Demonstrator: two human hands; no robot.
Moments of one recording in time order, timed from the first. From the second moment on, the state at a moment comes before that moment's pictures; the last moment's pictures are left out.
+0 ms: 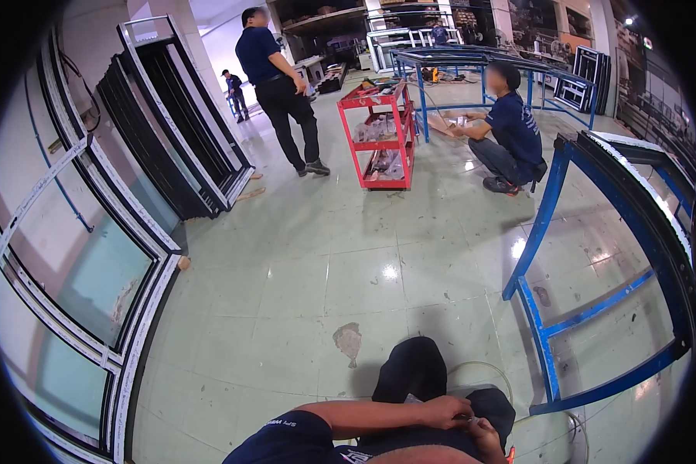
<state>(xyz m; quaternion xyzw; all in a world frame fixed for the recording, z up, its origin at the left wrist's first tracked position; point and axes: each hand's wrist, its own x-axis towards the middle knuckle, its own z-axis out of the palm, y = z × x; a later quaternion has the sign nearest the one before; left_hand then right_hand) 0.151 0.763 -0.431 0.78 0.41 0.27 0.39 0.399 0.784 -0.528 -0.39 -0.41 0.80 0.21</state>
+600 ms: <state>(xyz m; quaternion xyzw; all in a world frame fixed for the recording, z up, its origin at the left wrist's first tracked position) 0.158 0.778 -0.428 0.75 0.47 0.09 0.46 0.364 0.775 -0.484 -0.47 -0.34 0.80 0.17</state>
